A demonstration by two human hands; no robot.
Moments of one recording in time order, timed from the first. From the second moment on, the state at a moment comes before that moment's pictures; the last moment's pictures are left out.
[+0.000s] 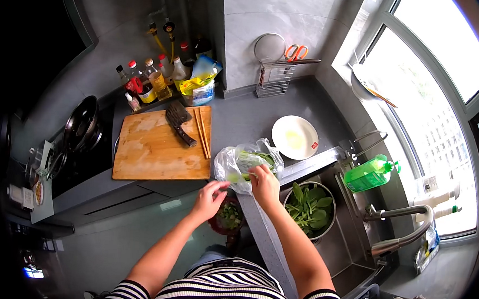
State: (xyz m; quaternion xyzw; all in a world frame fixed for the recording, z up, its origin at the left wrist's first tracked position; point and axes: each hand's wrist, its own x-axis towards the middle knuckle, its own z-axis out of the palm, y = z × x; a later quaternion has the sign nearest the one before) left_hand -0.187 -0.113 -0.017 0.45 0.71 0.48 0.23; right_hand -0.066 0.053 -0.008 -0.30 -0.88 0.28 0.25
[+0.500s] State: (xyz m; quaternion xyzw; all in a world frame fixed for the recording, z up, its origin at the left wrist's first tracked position) left_hand -0.216 -0.083 -0.037 0.41 0.86 0.22 0.23; right_hand -0.063 0.073 -0.030 -0.33 -0.89 0.29 0.16
